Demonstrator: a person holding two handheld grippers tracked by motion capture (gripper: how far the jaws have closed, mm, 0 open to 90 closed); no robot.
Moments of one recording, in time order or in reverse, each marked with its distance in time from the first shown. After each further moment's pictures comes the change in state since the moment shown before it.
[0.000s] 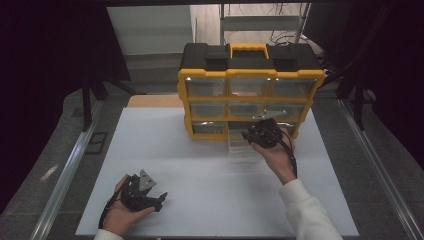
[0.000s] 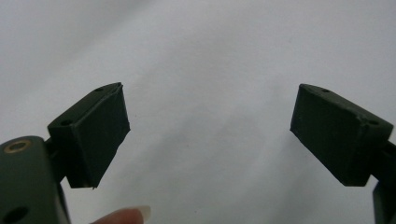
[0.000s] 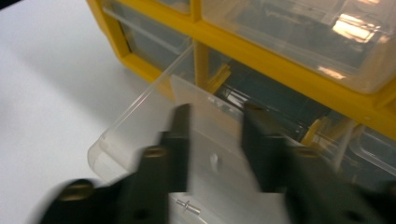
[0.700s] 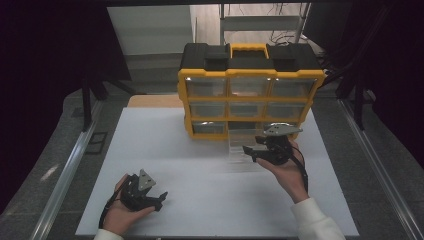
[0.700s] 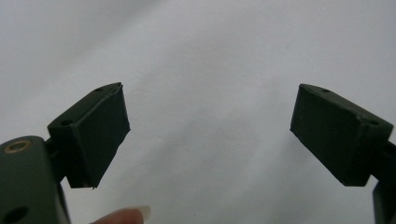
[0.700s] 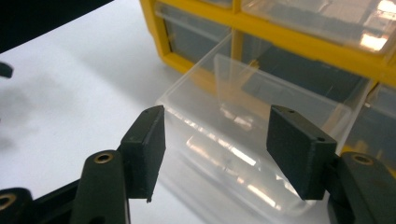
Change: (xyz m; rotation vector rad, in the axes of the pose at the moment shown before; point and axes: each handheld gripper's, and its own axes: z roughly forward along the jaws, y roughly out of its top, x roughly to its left) left arm 0.000 0.001 -0.002 -0.016 -0.007 -0.003; right arm 0.014 -0.035 -0.040 -0.092 0.098 0.007
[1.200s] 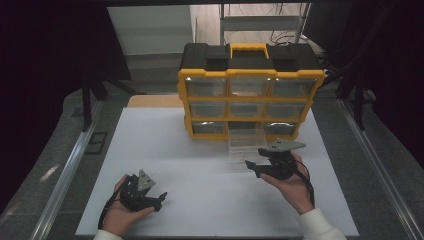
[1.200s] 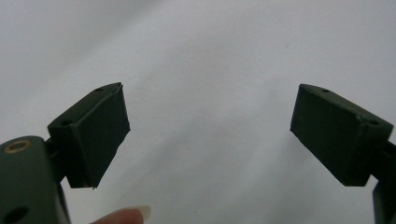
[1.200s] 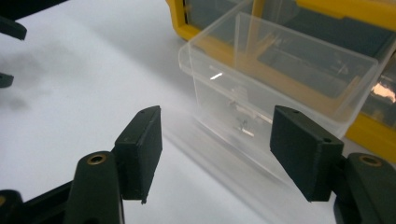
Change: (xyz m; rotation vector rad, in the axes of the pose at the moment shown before) left arm 0.000 -0.002 -0.001 -0.001 0.004 -0.003; right arm 0.011 -0.031 -0.012 0.024 0.020 -0.051
